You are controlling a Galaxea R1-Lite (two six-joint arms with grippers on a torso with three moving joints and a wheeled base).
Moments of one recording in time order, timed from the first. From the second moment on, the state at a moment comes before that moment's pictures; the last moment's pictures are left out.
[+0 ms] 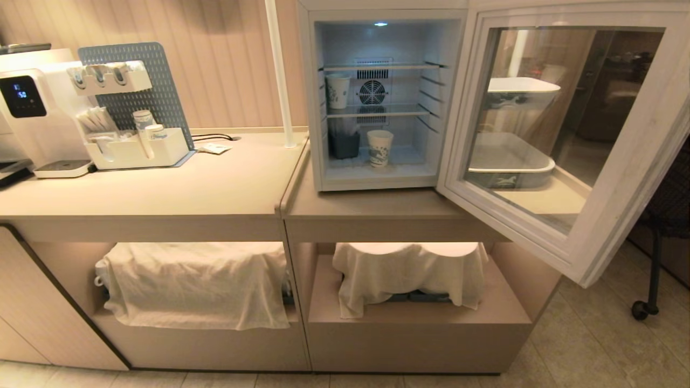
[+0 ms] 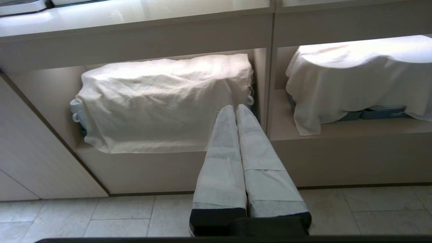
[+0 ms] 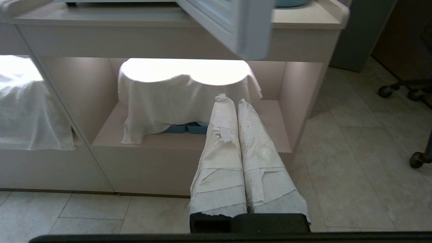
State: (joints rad) left arm 0.01 0.00 0.00 0.01 -0.01 0.10; right arm 0.01 0.00 0.00 0.00 0.00 -0.06
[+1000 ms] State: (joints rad) left arm 0.01 0.00 0.00 0.01 -0.01 0.09; right arm 0.01 0.01 -0.09 0.07 0.01 0.02
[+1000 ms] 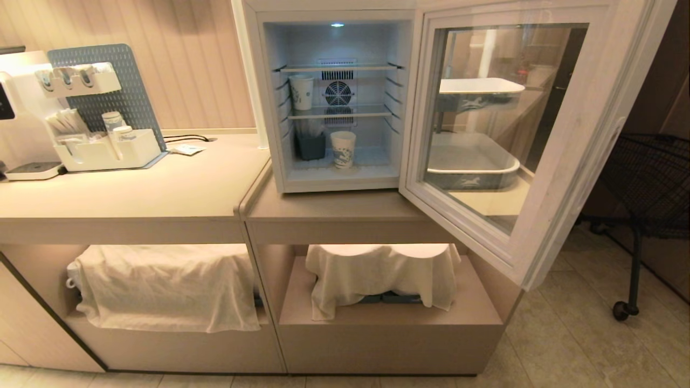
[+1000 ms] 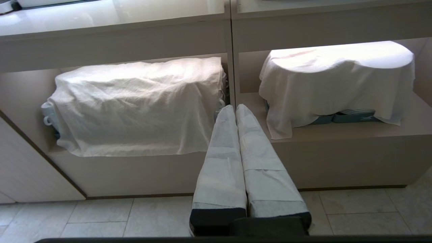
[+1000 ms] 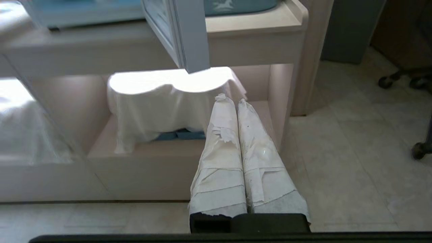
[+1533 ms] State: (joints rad) left arm 0.01 0.00 0.00 0.01 -0.01 0.09; right arm 0.02 0.62 -0.77 0.43 0.09 0.35
